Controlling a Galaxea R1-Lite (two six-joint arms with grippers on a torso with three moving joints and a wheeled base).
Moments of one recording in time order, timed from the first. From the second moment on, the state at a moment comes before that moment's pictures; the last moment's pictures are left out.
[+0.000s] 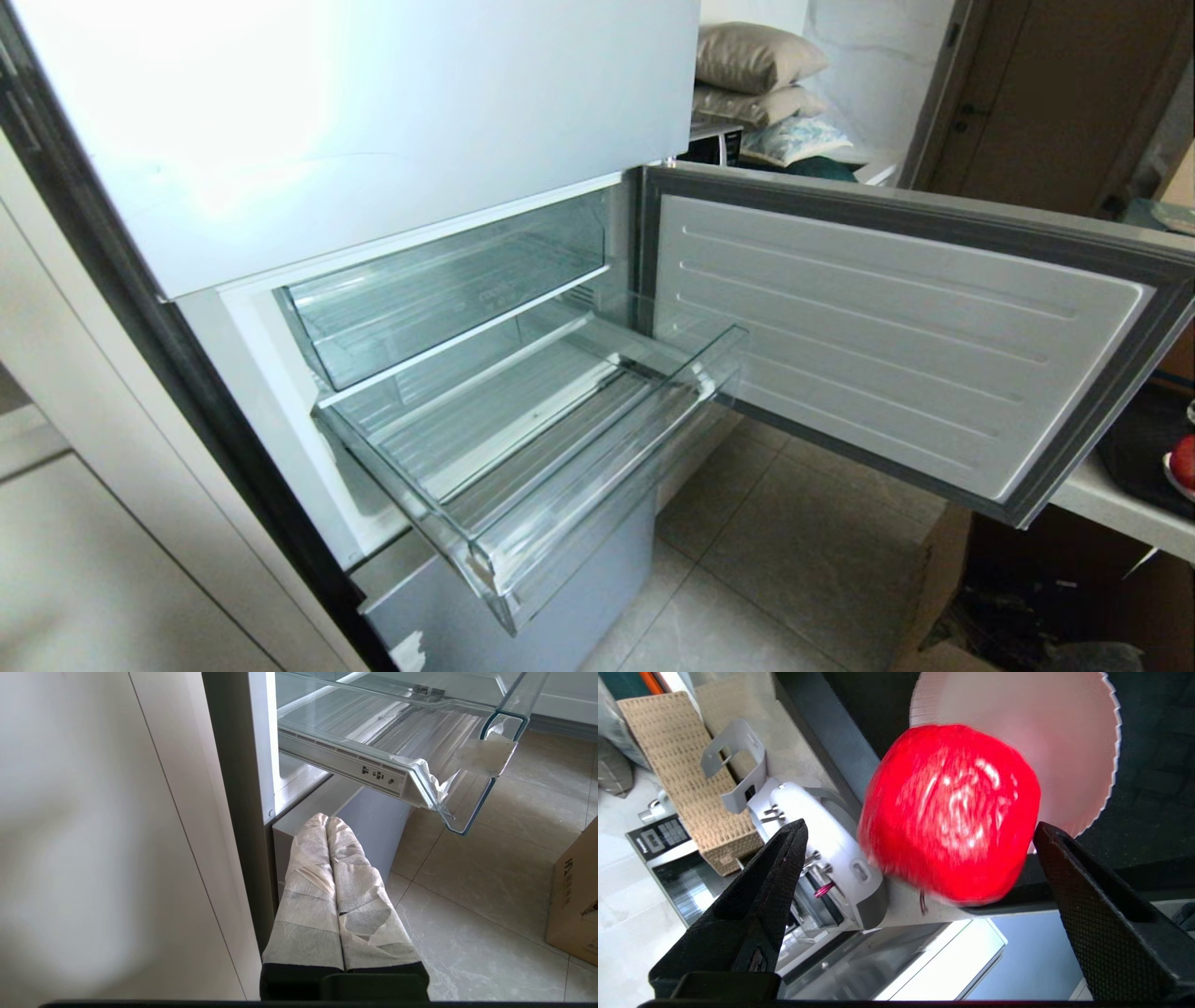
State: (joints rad) left arm -0.01 0.00 0.00 0.00 0.00 0.00; right arm -0.94 2.39 -1.95 0.44 0.69 0.95
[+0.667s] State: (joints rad) left arm -0.01 0.00 0.00 0.00 0.00 0.00; right arm -0.93 2.32 -1.92 0.46 0.69 0.95
